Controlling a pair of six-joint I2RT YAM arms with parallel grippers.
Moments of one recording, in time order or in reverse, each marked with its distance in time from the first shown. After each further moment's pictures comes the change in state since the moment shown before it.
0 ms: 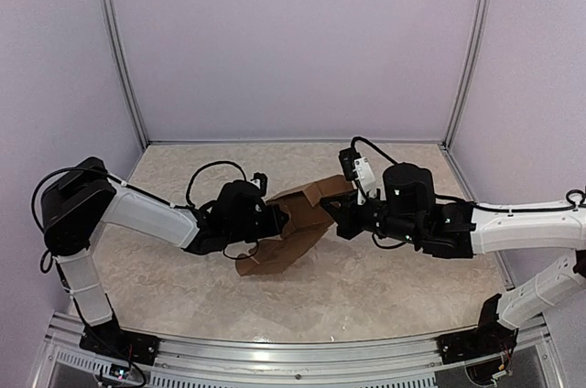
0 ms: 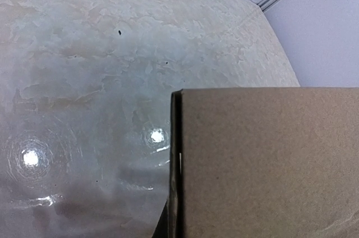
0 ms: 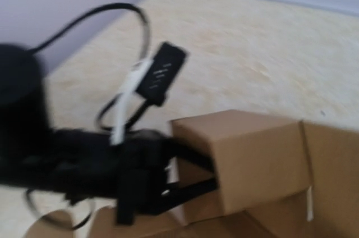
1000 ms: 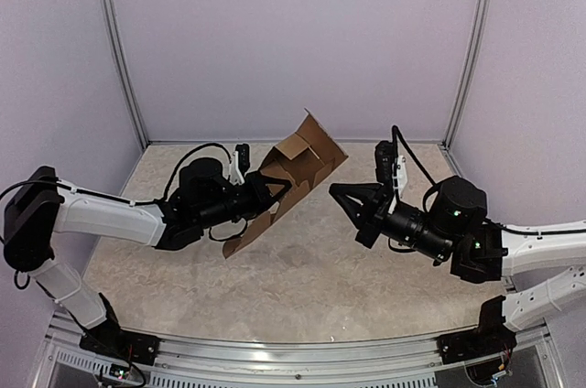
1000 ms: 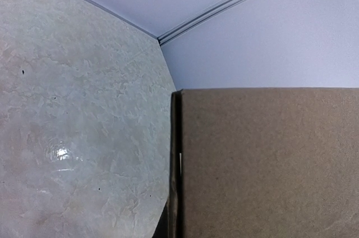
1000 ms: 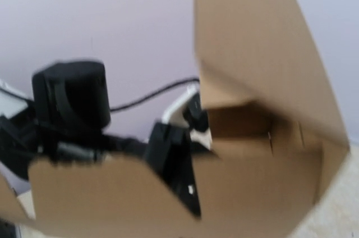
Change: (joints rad) left arm 0.024 -0.260 -0.091 0.216 0.203 -0.222; right arm 0.131 -0.249 -0.189 0.331 0.005 -0.213
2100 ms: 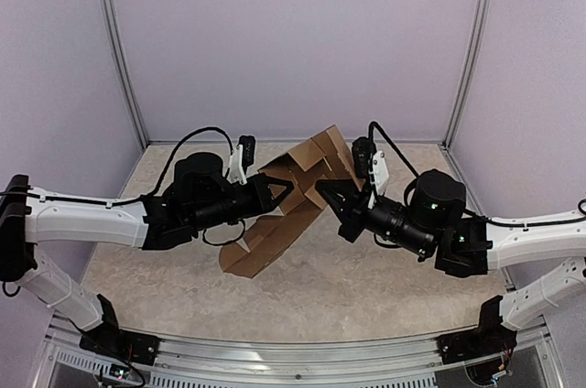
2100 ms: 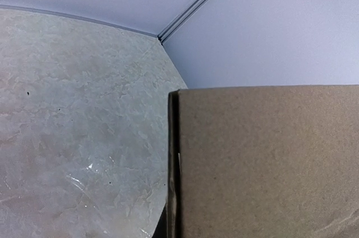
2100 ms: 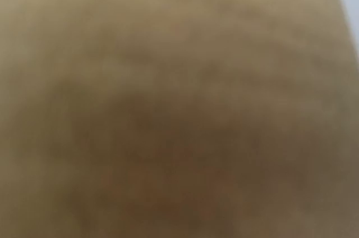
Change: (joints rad) left arm -0.110 -0.130 0.054 -0.229 -0.103 0.217; right arm 0.004 0.132 0.111 -0.010 0.054 -0.045
